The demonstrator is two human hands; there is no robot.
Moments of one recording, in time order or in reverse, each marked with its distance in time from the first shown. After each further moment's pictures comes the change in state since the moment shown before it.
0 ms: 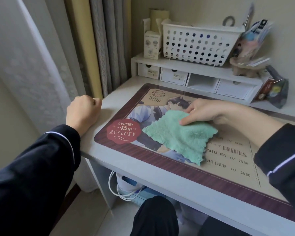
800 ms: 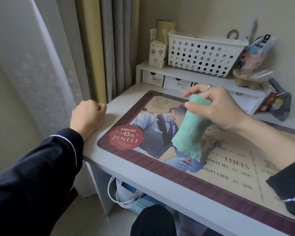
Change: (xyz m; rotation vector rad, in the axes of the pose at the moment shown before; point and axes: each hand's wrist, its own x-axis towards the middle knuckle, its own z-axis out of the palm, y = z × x) left_hand -0.001 0.001 -0.002 0.008 0.001 0.008; right_hand -0.035 -0.013 -0.009 0.153 0.394 -0.716
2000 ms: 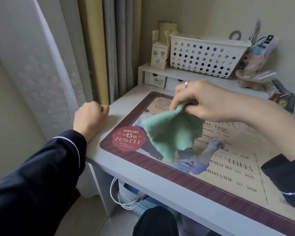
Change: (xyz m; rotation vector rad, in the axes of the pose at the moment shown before) left_hand 0.000 0.001 -0.001 0.008 -0.014 -0.010; right_hand 0.020 -0.051 -0.002 -0.464 -0.400 -0.225
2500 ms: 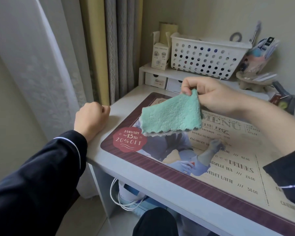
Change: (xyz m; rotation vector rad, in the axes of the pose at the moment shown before) left_hand 0.002 -0.003 0.003 0.012 0.008 0.010; right_hand 0.002 0.025 0.005 0.643 0.078 0.173
